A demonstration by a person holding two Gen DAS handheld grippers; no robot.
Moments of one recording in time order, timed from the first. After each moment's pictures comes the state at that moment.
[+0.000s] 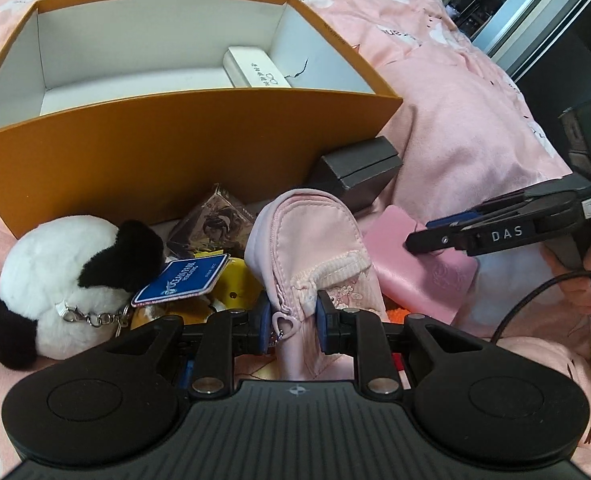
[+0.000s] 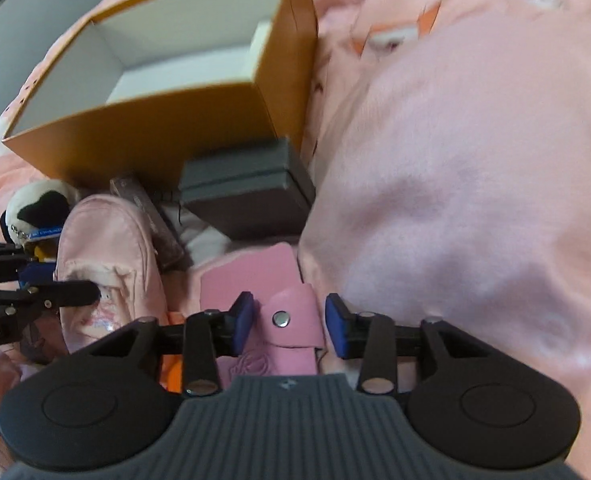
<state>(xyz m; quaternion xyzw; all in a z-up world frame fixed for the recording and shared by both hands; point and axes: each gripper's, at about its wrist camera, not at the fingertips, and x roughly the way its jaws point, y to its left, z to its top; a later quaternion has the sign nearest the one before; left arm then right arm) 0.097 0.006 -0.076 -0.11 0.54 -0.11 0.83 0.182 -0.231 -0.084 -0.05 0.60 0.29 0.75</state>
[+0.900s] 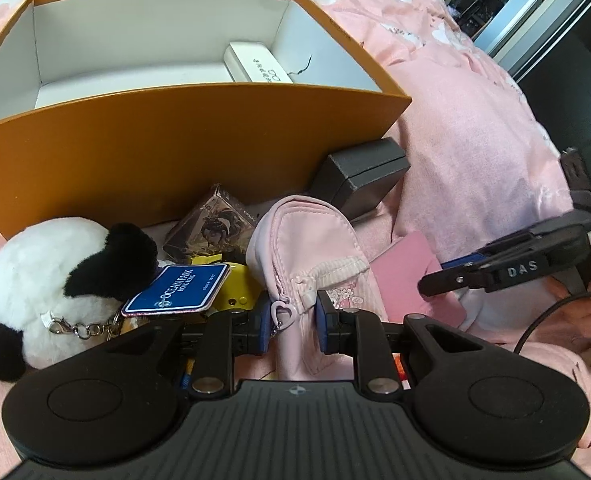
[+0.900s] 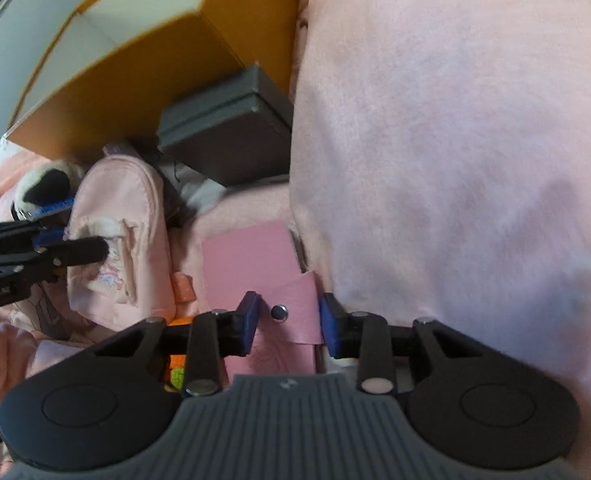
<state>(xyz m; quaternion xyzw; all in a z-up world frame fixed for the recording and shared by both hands) 0.108 0.005 -0.085 -0.12 0.54 -0.12 0.83 0.169 -0.254 -0.102 0.01 0.64 0.30 0.71</state>
